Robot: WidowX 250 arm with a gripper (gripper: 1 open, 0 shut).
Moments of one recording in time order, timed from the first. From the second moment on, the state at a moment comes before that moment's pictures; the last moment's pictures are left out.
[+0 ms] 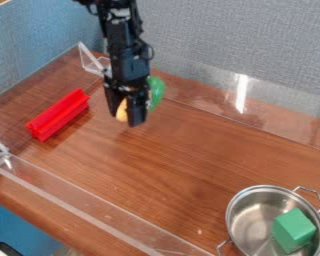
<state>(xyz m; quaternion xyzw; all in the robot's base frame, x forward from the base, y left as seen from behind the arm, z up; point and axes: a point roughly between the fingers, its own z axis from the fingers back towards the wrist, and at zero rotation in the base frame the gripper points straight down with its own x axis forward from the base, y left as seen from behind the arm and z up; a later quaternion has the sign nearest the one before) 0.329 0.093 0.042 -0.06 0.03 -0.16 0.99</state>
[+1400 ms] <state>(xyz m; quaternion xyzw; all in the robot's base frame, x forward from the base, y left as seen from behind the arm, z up) 0.357 0.102 0.029 -0.06 0.03 -0.15 0.99</state>
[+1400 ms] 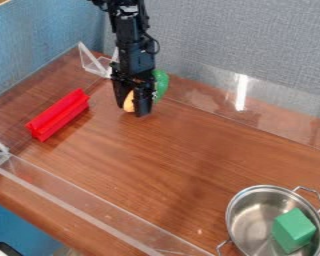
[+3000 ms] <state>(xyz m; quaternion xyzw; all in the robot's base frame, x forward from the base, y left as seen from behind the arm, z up) 0.379 0.110 0.025 -0.05 0.03 -0.14 0.99</state>
